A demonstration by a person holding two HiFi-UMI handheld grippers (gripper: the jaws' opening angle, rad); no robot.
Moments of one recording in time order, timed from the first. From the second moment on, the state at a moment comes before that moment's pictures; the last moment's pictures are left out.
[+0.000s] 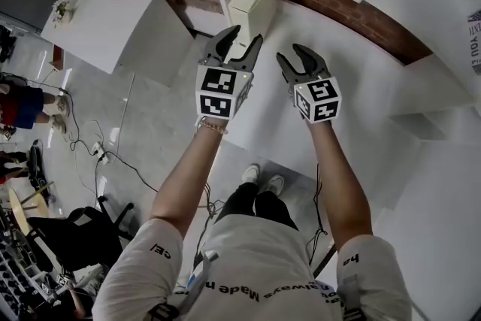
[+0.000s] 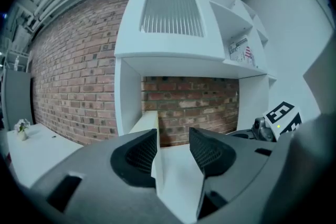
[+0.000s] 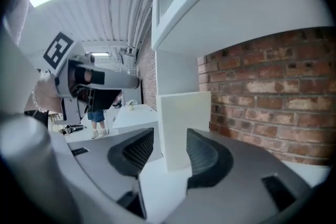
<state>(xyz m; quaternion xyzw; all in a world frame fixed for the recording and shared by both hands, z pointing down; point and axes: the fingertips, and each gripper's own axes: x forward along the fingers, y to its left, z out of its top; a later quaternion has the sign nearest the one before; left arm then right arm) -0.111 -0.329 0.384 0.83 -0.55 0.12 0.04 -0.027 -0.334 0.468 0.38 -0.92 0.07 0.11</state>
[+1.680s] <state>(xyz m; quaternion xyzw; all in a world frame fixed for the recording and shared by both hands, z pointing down) 0.013 -0.048 0.228 0.93 -0.37 -0.02 0.02 0.138 -0.028 0.215 0.48 -0.88 0.03 0.03</state>
